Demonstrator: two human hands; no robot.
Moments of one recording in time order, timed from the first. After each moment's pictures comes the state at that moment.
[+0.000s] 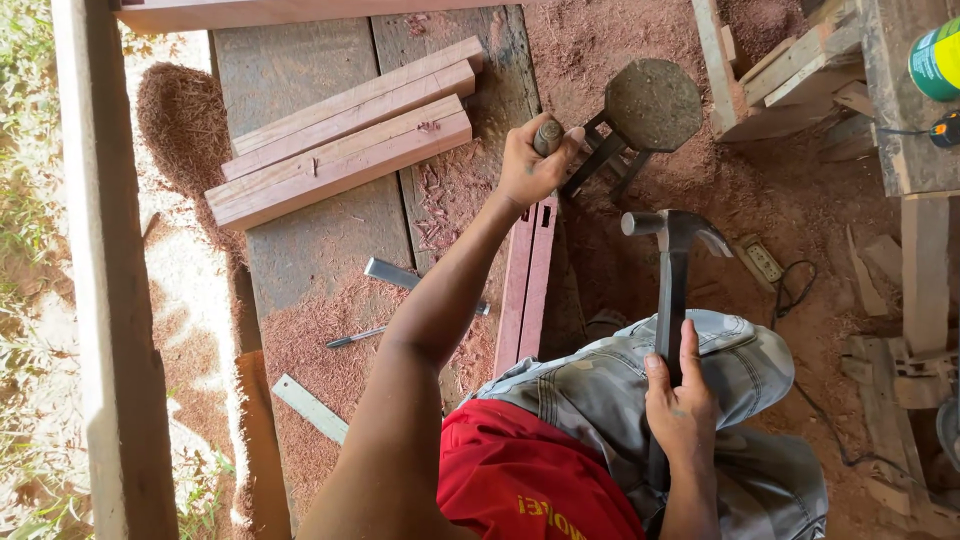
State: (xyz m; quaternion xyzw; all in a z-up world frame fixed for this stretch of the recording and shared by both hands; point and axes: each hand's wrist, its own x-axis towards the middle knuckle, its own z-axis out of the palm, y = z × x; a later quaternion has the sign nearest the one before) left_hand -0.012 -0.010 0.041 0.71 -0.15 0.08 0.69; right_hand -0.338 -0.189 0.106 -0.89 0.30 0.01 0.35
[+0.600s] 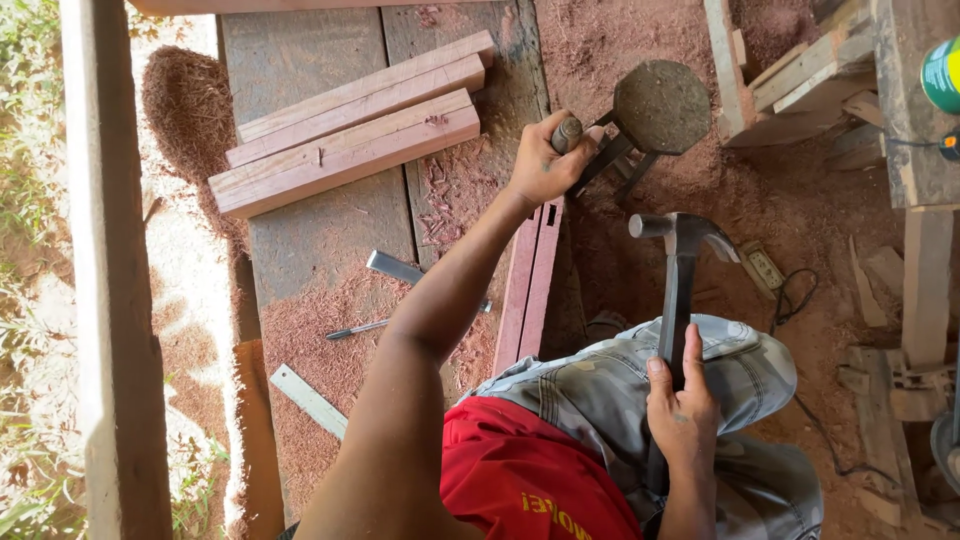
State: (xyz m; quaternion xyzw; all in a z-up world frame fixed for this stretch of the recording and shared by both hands) left_hand -0.023 -0.017 0.056 0.69 -0.16 0.10 0.70; right_hand -0.336 -0.188 0.110 -0.89 0.32 0.02 0.34
